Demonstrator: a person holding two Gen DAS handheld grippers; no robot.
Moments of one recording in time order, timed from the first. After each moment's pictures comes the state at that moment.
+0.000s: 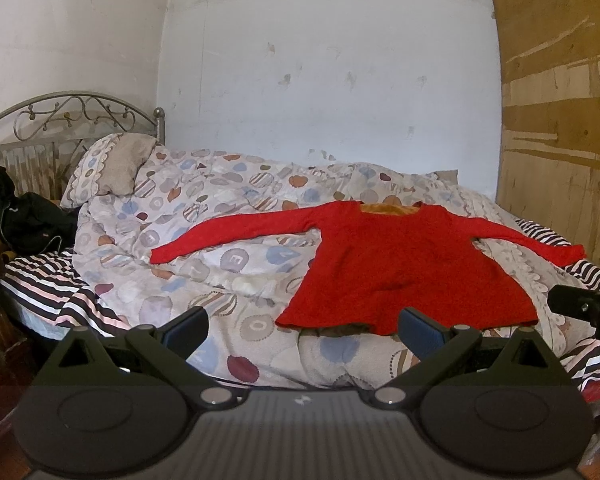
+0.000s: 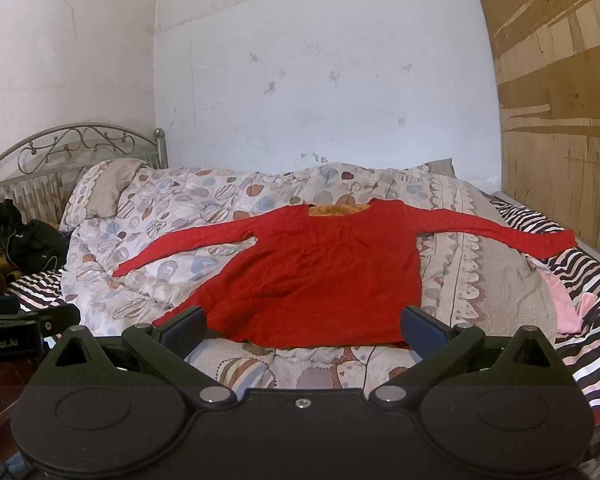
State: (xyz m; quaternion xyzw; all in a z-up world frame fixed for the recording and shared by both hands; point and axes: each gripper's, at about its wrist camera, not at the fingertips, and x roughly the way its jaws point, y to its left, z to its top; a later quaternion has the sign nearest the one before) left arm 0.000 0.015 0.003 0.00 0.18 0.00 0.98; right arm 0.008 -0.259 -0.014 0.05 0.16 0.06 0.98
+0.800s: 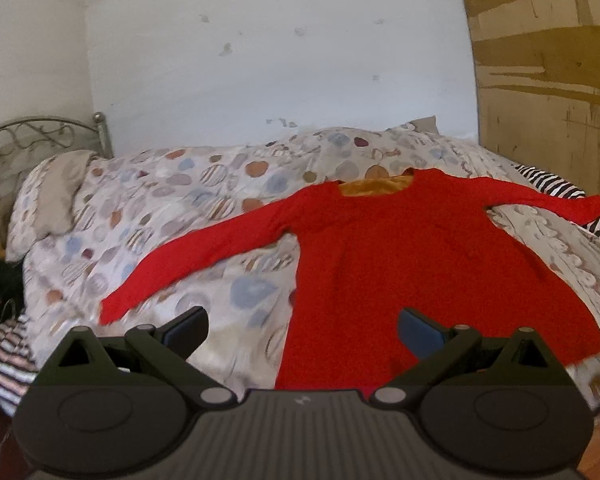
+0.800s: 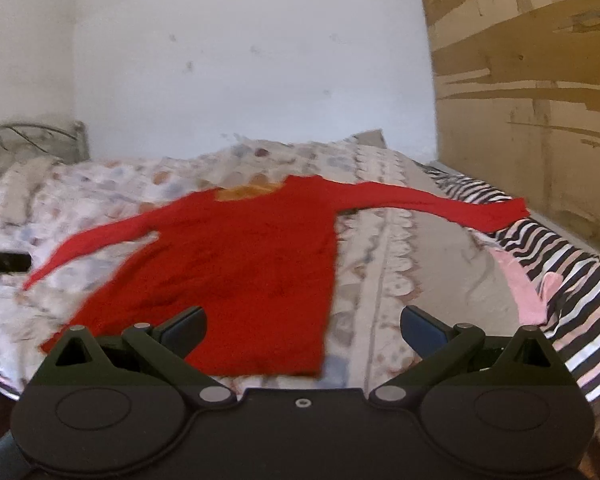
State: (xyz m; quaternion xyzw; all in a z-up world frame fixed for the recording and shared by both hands) left arm 0.202 -0.023 0.017 0.10 0.24 -0.05 0.96; right arm 0.106 -0.313 -0.049 0.06 0.20 -0.05 0.98
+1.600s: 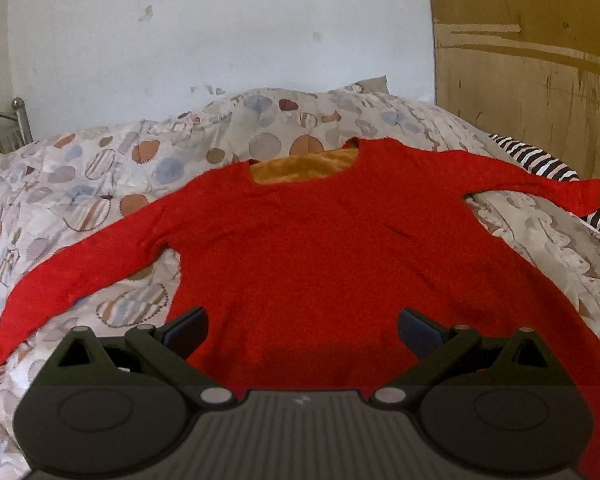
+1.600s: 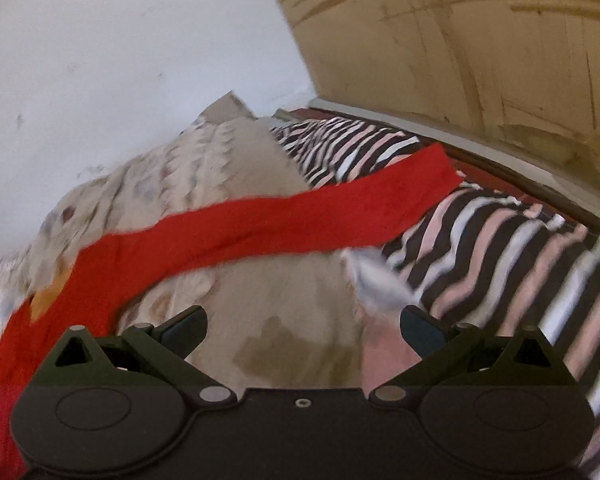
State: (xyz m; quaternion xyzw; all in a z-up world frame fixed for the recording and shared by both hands) left arm 0.375 -0.117 -0.046 0.10 0.30 -0.13 0.94; right arm 0.346 -0.610 -0.089 0.25 0.26 -0.17 0.92
